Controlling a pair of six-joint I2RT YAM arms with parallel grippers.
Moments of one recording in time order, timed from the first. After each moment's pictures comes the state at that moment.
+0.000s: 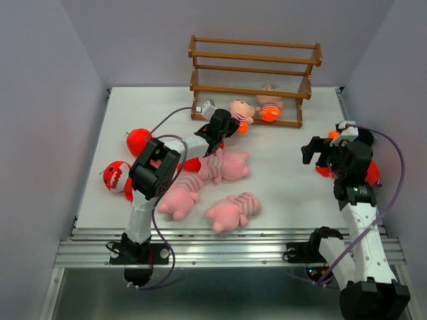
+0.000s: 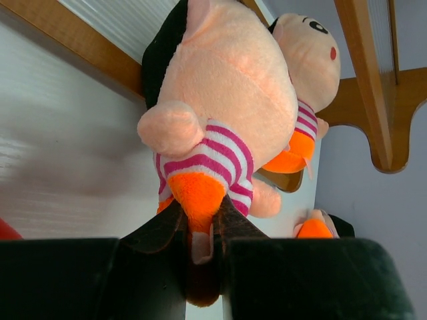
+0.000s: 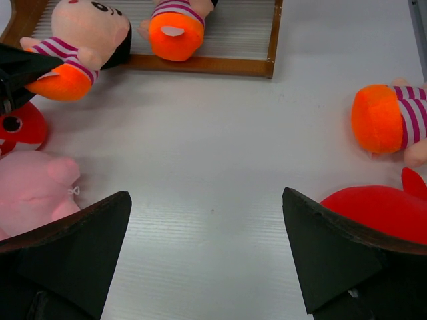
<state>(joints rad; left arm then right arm) -0.66 2.09 1.40 0.29 -0.26 -1.18 -0.11 0.75 0.68 -0.23 -0.24 0.08</state>
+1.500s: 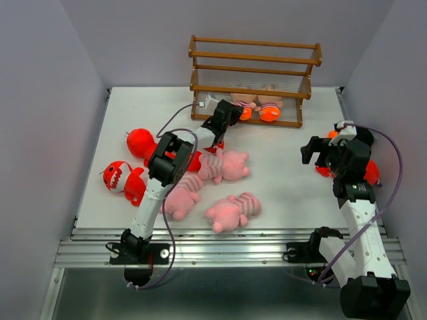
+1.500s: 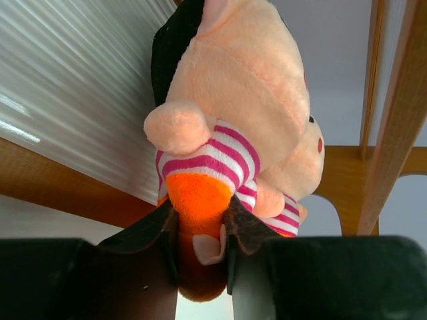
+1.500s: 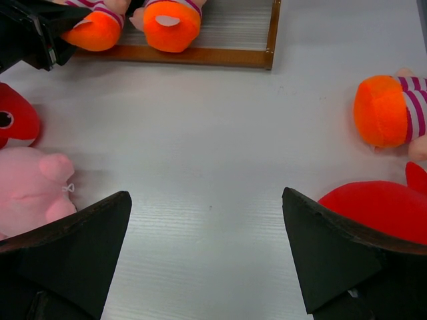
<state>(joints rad) -0.59 2.43 1.77 0.37 -0.24 -1.31 -0.12 0.78 0.67 -0.22 -0.24 0.08</state>
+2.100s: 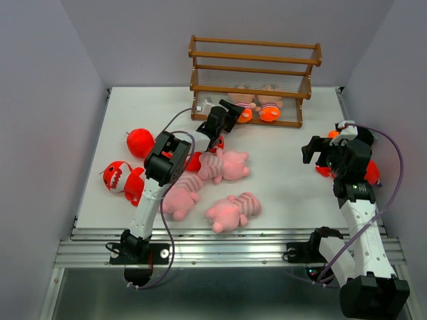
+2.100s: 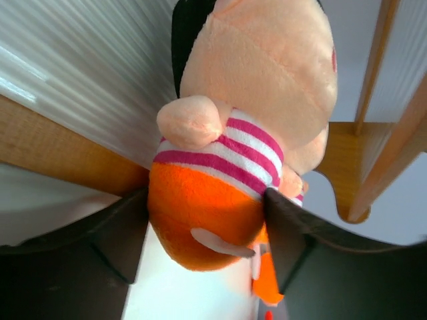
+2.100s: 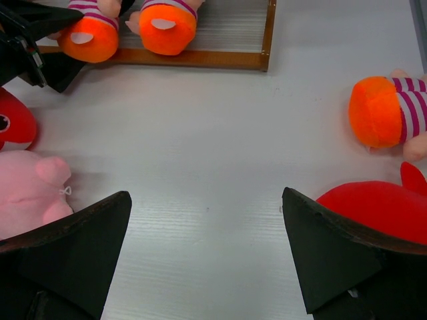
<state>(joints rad) -0.57 2.41 1.64 0.51 -0.11 -1.34 -0.12 0.78 0.67 -0.22 -0.24 0.08</state>
